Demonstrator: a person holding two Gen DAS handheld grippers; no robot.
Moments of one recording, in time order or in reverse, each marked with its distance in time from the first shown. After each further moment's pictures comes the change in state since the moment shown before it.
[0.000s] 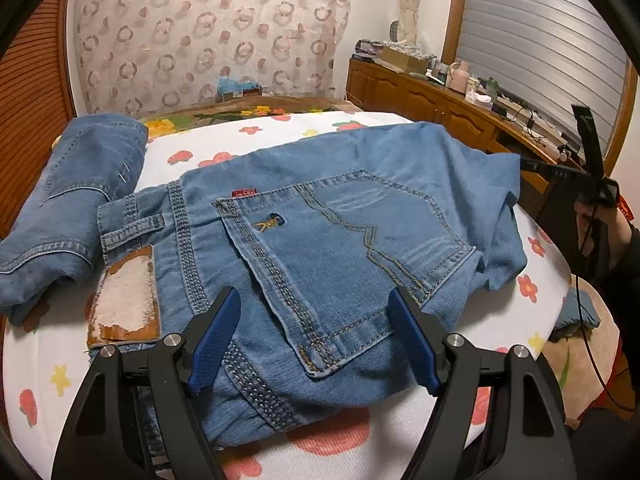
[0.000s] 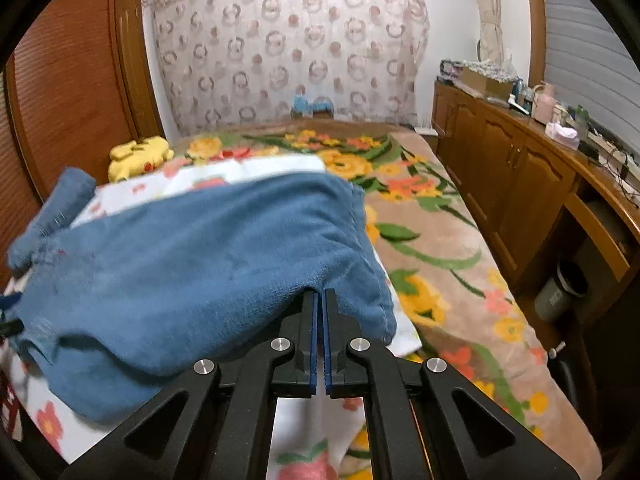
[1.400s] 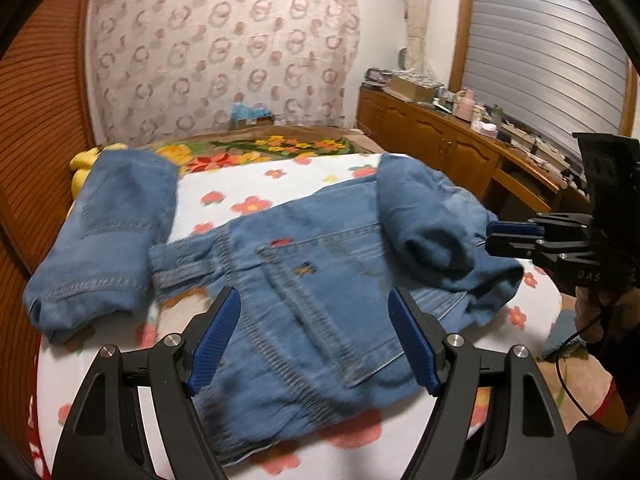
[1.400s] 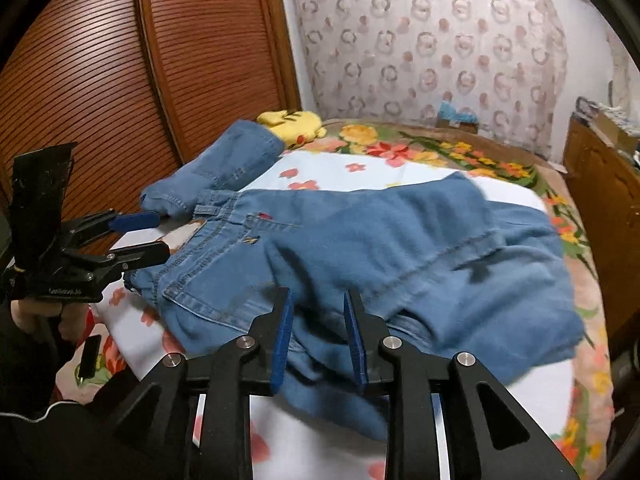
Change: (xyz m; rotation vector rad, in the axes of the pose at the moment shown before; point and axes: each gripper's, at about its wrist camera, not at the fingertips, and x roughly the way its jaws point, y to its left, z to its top) left arm -0.038 0.015 0.023 -0.007 -0.100 0.018; right arm -0.026 0.072 -0.031 -0.230 0.023 0.385
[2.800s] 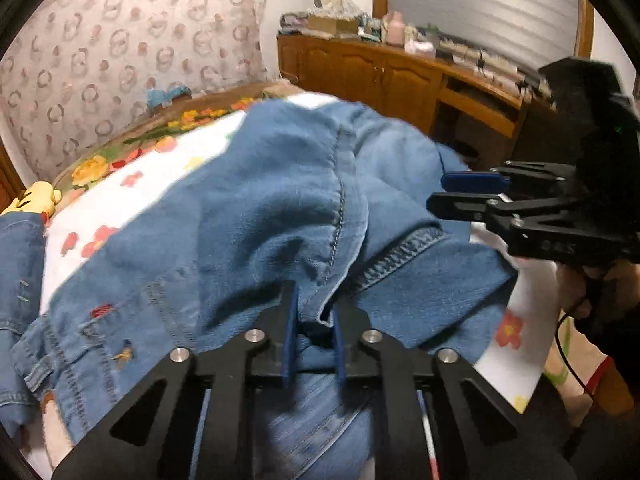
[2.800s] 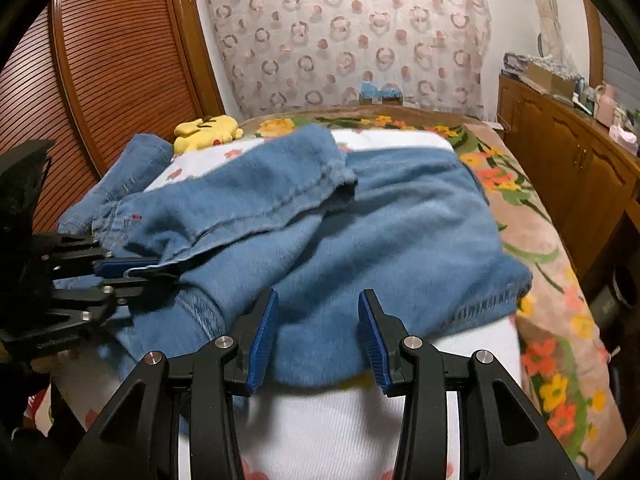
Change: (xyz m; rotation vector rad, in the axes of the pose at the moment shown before) left arm 0.092 -0.099 0.033 0.236 0.184 -0.130; right arm 0.024 -0.051 -0.007 0.183 0.007 -0.178
